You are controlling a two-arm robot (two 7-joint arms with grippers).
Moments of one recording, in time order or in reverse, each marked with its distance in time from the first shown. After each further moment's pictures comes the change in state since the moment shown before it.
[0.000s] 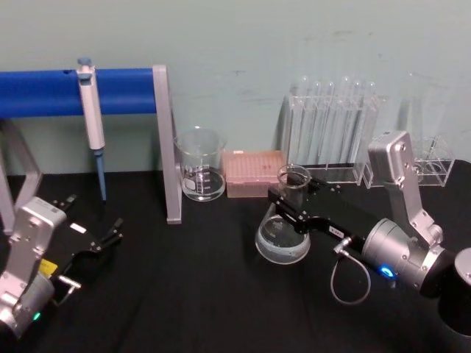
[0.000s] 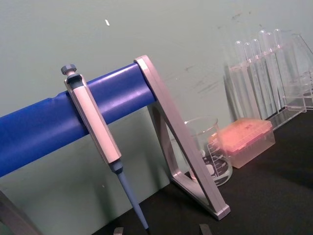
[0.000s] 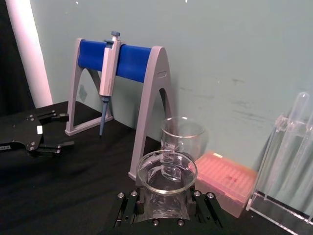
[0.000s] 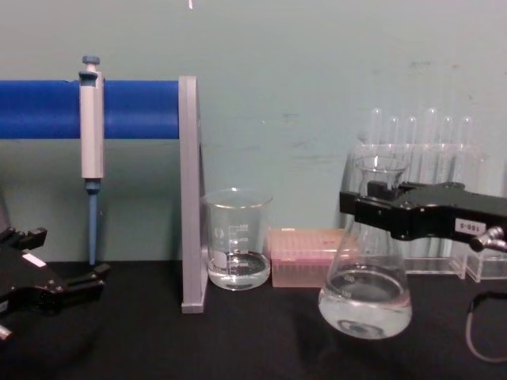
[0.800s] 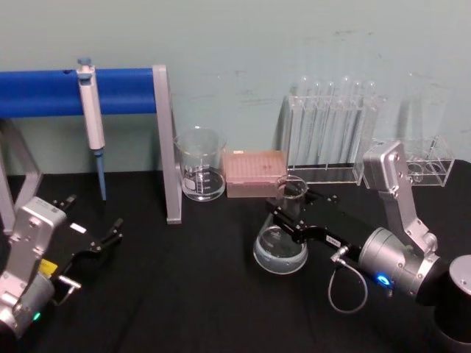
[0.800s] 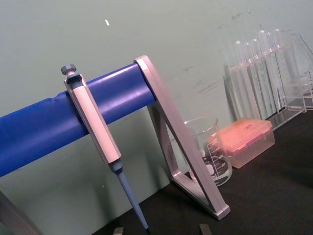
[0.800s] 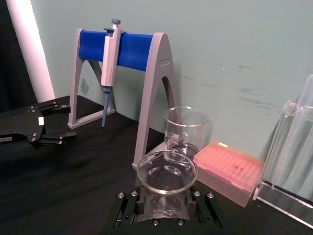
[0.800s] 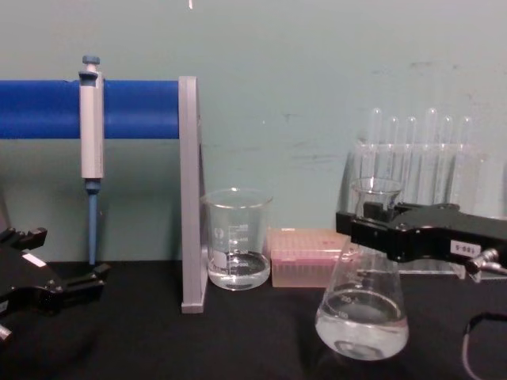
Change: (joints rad) left arm 0.000 0.000 0.000 0.000 0.000 0.000 0.000; right arm -0.004 -0.008 -0.011 0.033 0.004 -0.006 0.008
